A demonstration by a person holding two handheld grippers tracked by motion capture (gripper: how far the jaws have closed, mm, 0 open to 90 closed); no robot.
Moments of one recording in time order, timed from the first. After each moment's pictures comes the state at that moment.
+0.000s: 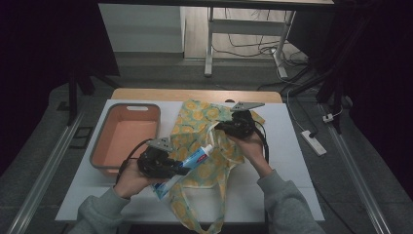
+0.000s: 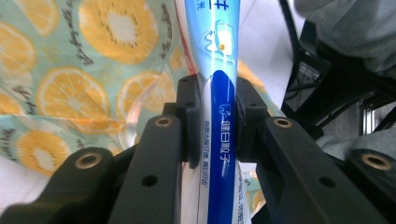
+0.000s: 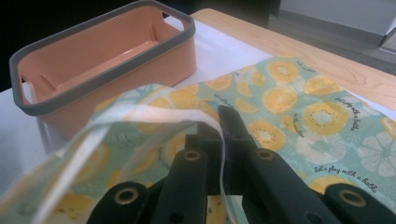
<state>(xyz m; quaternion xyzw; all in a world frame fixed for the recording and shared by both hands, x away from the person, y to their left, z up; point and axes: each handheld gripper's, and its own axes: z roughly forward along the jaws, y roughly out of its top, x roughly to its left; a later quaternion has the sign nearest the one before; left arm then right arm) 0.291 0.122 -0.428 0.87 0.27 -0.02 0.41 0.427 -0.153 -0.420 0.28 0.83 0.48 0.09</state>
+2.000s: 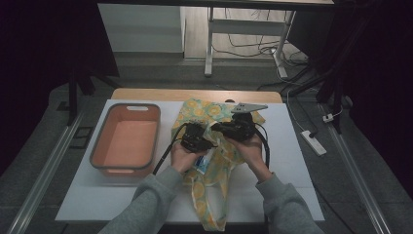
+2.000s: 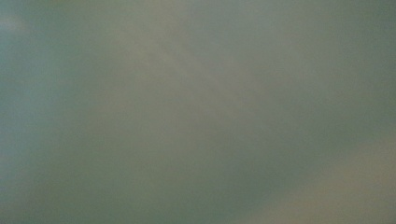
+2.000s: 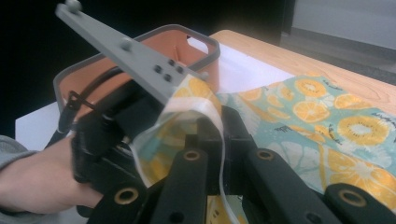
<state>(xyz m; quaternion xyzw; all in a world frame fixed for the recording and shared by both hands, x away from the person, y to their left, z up) 0.403 0.031 -0.484 0.79 0.44 -0.02 0.44 0.406 -0.149 -0.407 0.27 0.81 0.52 0.08</state>
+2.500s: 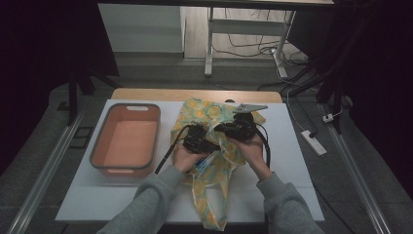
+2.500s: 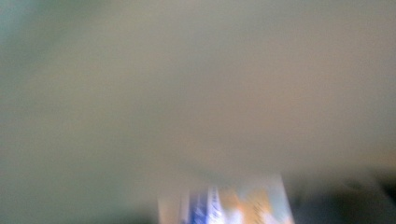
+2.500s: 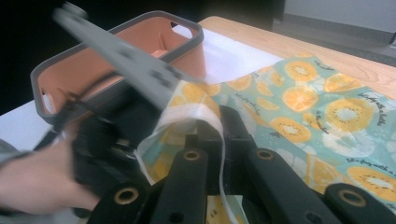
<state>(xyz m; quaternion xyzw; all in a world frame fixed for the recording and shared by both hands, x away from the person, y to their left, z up) 0.406 0.031 -0.494 0.80 0.42 -0.04 0.43 0.418 -0.157 -0.420 0.30 0.81 0.50 0.08</state>
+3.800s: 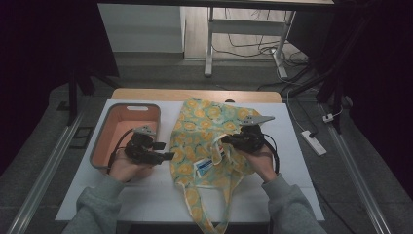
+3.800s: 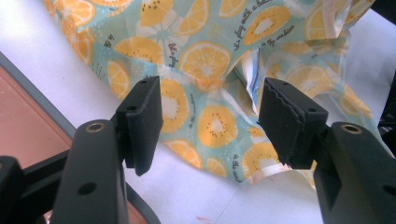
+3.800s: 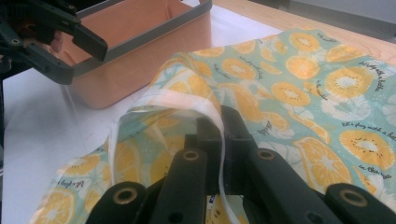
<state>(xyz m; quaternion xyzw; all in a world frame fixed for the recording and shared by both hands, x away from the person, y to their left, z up) 0.332 0.173 -0.452 0.83 0.38 0.03 0.40 0.392 -0.181 -0.433 0.27 0.83 0.48 0.08</state>
